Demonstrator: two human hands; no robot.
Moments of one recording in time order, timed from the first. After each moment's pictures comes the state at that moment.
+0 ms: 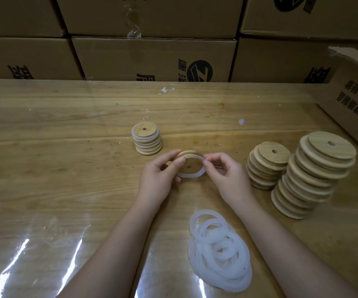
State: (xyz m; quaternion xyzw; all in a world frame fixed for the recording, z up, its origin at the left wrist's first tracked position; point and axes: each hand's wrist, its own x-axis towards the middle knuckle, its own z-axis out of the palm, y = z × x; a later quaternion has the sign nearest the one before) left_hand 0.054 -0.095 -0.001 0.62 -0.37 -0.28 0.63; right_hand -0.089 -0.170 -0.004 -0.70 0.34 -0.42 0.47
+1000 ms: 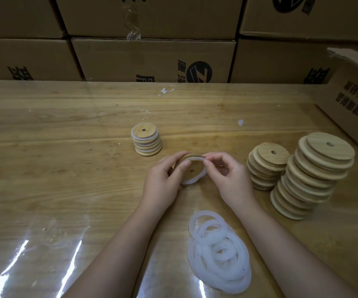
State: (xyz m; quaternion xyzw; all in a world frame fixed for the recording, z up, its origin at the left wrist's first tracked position) left_hand 0.044 -0.090 0.002 0.65 -0.47 -0.17 0.57; right_hand -0.091 -0.168 0.000 -0.70 0.32 -0.46 0.44
